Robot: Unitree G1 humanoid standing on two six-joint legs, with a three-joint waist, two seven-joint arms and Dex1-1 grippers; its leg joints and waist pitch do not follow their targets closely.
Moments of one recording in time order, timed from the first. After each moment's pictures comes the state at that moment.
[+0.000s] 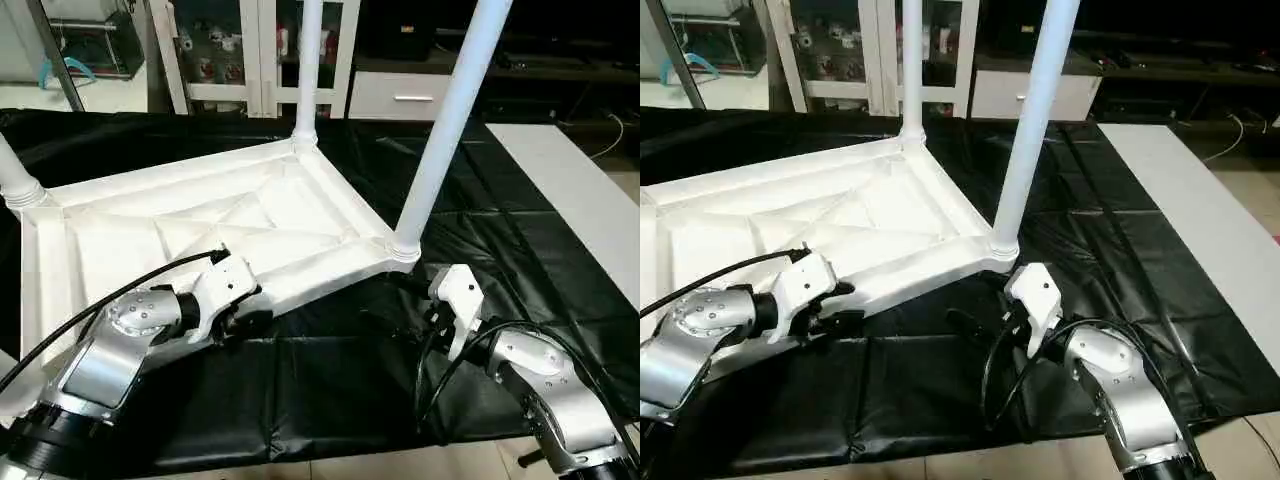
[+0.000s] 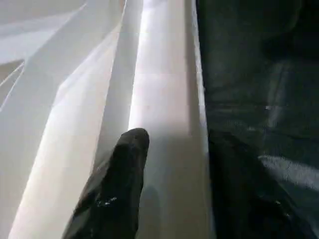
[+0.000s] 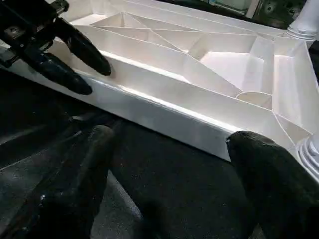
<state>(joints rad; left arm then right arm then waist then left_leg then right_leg) -0.28 0.55 -0.21 0.04 0.05 0.34 -0.88 -0.12 -0.38 0.15 0.01 0.24 0.15 0.77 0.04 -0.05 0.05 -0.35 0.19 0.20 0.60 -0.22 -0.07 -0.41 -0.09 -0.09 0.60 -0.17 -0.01</state>
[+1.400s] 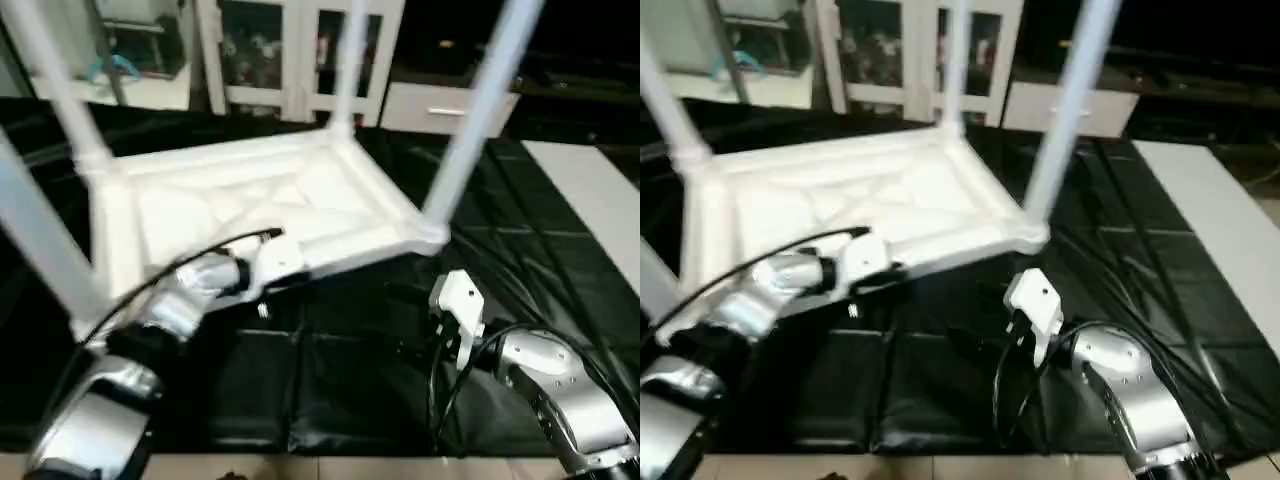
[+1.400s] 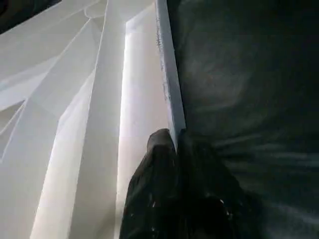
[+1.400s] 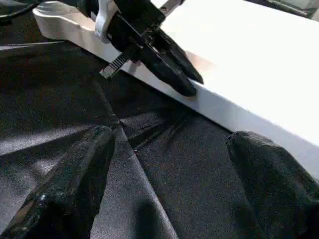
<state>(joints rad) -0.70 0.32 -0.35 0.83 0.20 -0.27 -0.82 -0.12 -0.44 0.17 -0.02 0.24 0.18 0.86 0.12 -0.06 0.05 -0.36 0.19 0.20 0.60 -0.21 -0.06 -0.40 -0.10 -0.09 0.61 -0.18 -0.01</state>
